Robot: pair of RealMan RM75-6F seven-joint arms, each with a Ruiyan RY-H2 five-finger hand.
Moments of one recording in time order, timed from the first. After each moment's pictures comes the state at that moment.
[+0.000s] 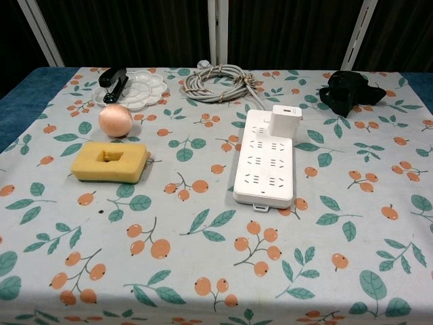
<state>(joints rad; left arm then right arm) -0.07 -1.17 -0.04 -1.62 1.48 1.52 0.19 0.07 -1.10 0.06 -1.60 -1.52 1.51 0.09</state>
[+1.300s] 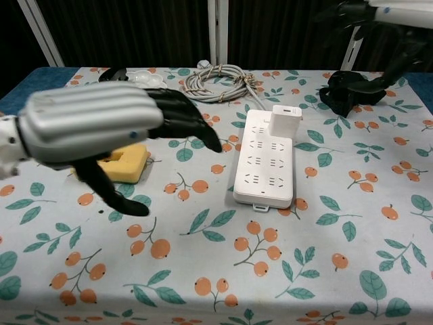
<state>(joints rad) -0.67 -1.46 -0.09 -1.66 1.87 0.92 0.20 0.63 -1.22 0.25 -1.72 -1.25 0.90 -0.24</state>
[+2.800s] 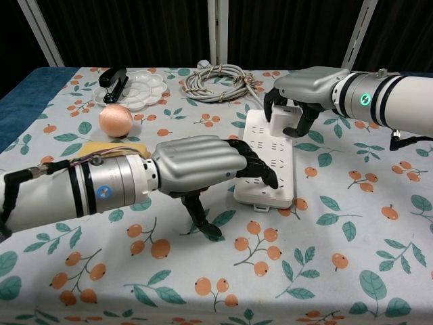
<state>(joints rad) -0.91 -1.81 -0.04 -1.23 1.65 0.83 0.04 0.95 -1.59 0.13 -1.30 -0.91 0.74 -0.51</state>
